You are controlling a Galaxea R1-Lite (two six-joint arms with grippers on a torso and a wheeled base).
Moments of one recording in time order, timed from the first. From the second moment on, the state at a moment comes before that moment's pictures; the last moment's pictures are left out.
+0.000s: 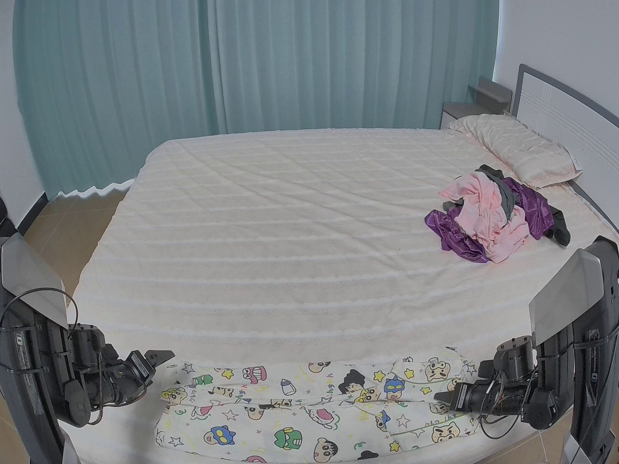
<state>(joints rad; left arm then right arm) 0.10 2.29 -0.02 -1.55 -0.33 -0.76 0.29 2.42 -0.03 -1.55 0.22 0.56</state>
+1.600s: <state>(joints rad) 0.09 2.30 -0.02 -1.55 -0.31 -0.76 0.21 2.34 -0.04 -1.55 0.23 0.50</state>
